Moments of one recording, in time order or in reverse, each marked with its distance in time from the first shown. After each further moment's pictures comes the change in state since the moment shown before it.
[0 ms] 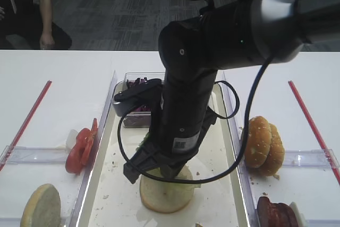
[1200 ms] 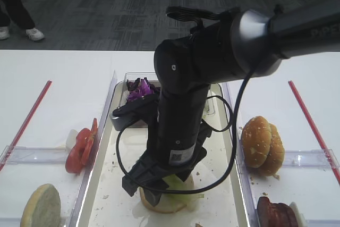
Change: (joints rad) left arm 0.000 0.000 0.000 0.000 0.000 0.000; right arm 0.000 0.067 0.000 0.049 -0.010 -0.047
